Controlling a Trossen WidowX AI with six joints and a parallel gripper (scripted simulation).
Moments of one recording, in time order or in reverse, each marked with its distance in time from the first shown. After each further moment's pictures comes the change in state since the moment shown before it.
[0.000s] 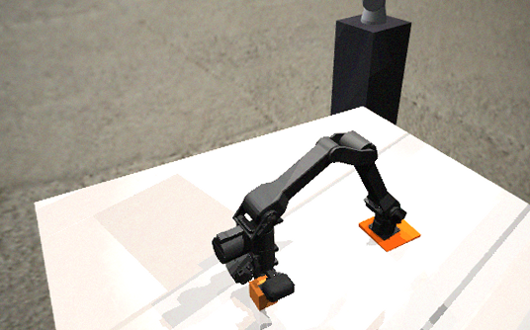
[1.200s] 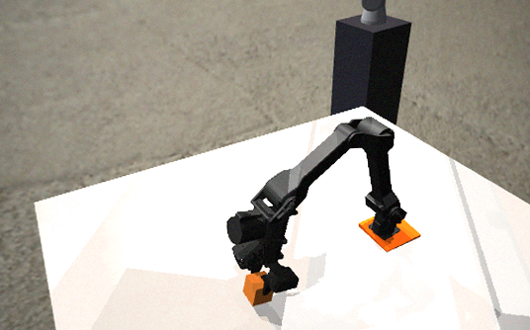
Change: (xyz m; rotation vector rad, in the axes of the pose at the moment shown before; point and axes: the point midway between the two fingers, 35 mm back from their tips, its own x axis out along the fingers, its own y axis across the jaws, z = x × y) arm -0.022 0.001 0.003 -0.003 -0.240 0.003
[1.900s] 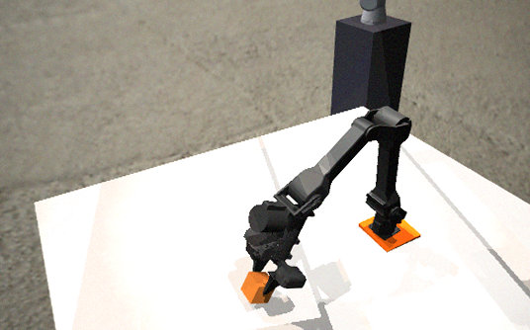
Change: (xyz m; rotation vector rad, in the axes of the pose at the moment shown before) arm -0.001 0.000 -0.008 0.003 -0.254 0.002
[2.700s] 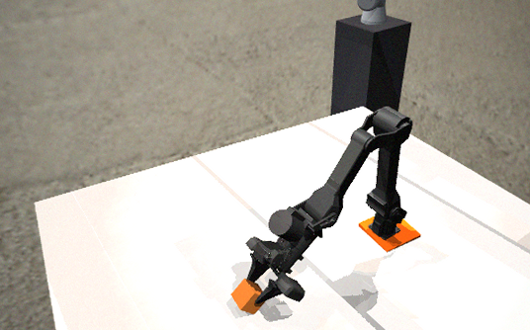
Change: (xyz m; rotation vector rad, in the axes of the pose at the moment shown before) arm 0.029 0.001 -0.001 -0.007 -0.349 -0.002
